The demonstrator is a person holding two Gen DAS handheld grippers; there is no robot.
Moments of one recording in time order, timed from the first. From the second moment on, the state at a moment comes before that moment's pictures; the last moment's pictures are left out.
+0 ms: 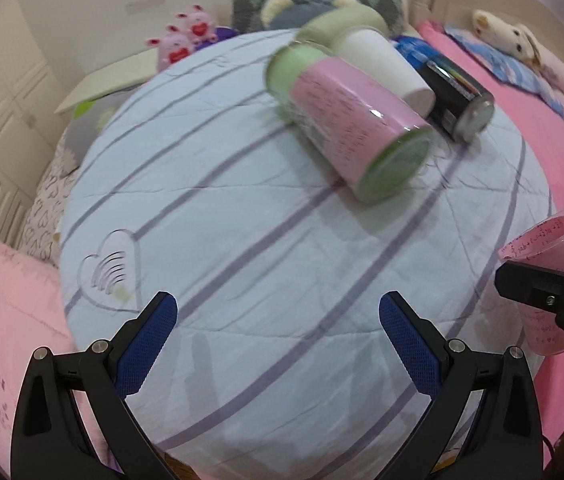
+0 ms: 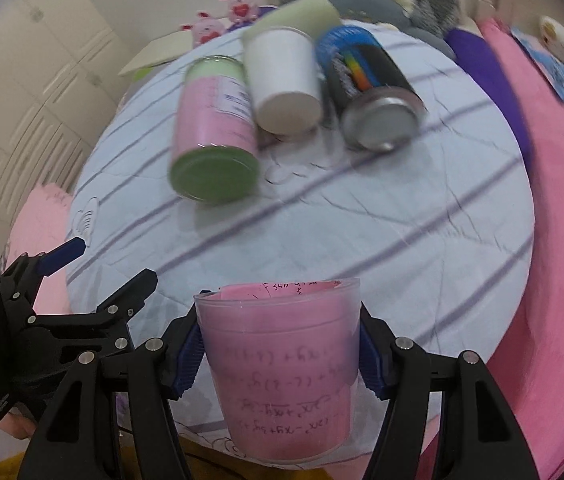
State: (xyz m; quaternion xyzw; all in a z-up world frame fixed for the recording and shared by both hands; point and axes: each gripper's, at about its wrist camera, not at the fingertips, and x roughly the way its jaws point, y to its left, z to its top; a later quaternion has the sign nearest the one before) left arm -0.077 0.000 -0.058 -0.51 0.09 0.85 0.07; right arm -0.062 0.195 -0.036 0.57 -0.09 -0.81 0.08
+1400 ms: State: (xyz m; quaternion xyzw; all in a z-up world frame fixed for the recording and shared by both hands) left arm -0.043 0.041 -0.025 -0.50 0.06 0.86 0.04; right arm -0.031 0.245 -0.017 0.53 -0.06 -0.84 0.10
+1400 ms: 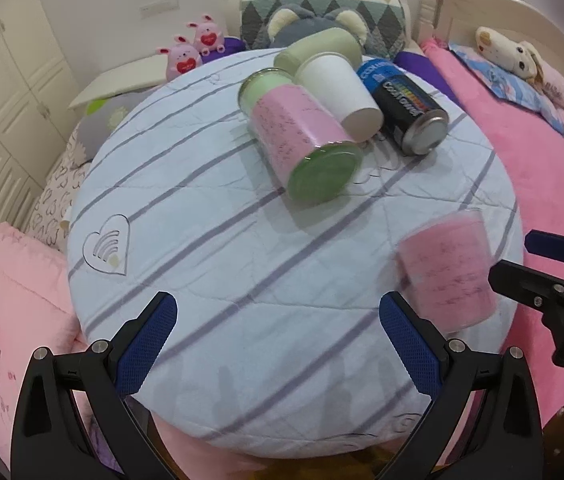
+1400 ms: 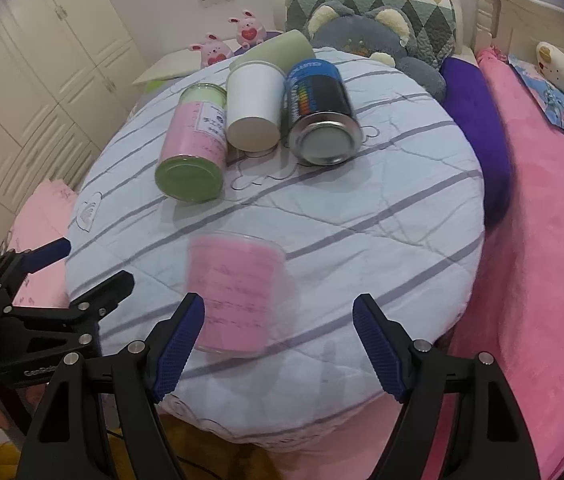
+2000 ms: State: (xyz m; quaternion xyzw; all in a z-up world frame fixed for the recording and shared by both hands) left arm -0.053 0.099 -0.020 -0.54 0.01 0.84 0.04; right arm -0.042 0.291 -0.039 0.54 -0.02 -0.83 0.12
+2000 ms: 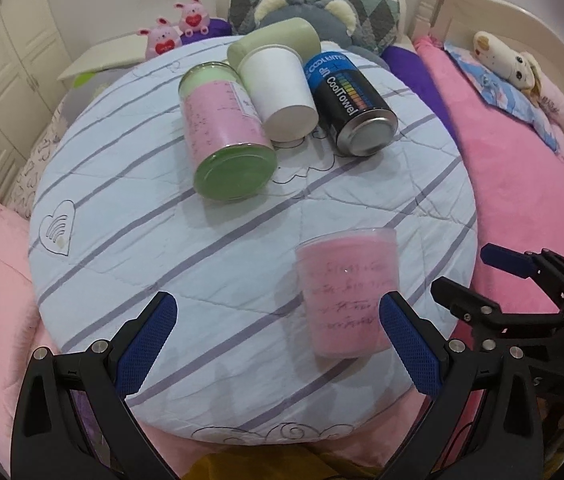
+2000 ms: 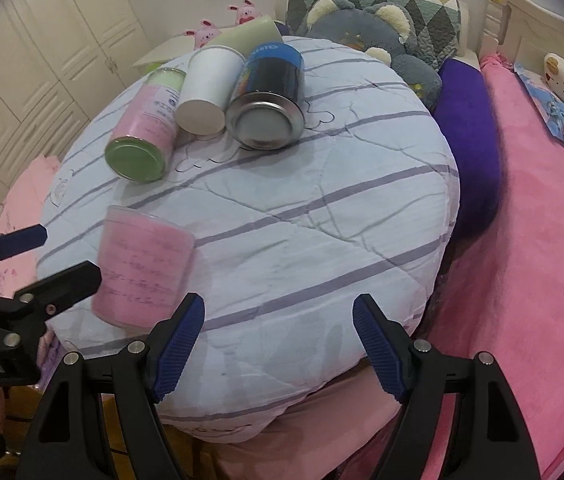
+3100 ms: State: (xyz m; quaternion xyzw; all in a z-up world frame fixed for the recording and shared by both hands) left arm -0.093 0.131 -0.048 -0.59 -0.02 0.80 0.05; right arm -0.060 0.306 -0.064 0.54 -0.01 -0.82 0.16
